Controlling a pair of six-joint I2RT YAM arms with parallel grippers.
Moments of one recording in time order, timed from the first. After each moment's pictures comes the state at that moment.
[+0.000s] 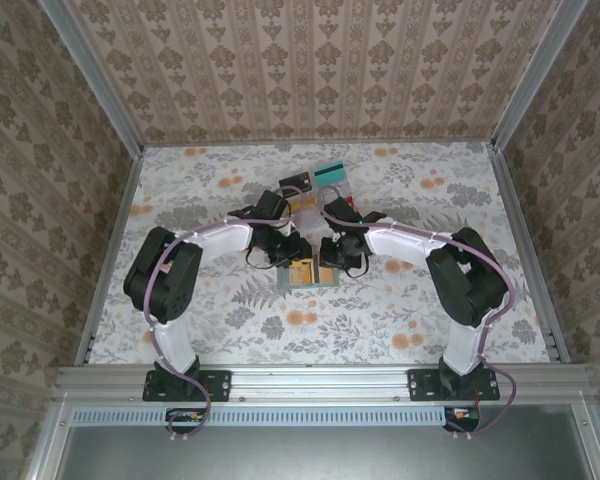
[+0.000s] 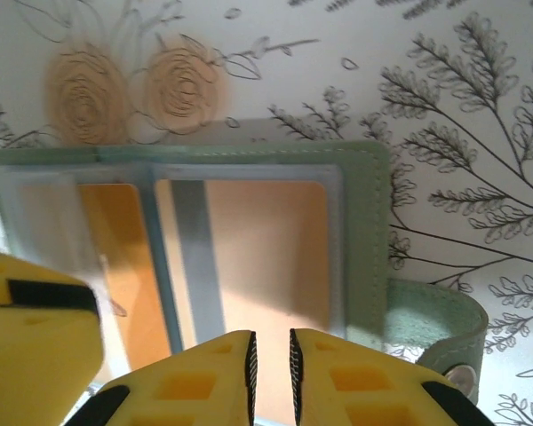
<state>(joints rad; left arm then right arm) -0.59 1.84 1.13 -0.42 0.59 -0.73 0.60 1.84 1.20 -0.56 -0.16 0.72</state>
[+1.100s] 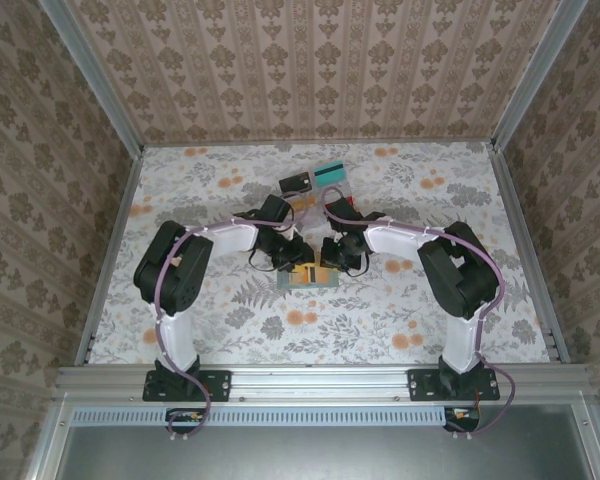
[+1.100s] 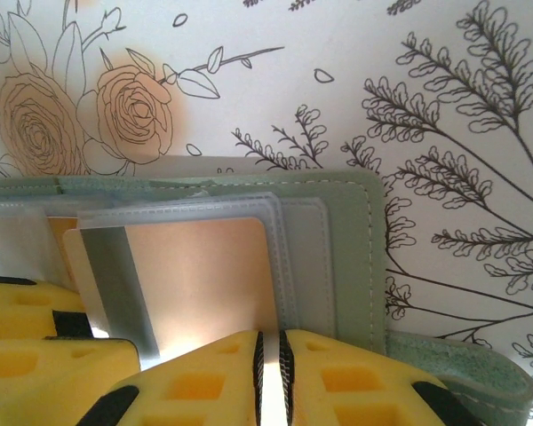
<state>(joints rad) -0.59 1.91 1.13 -0.39 0.64 -0.73 0.57 1.91 1.19 -0.51 -0.24 0.75</state>
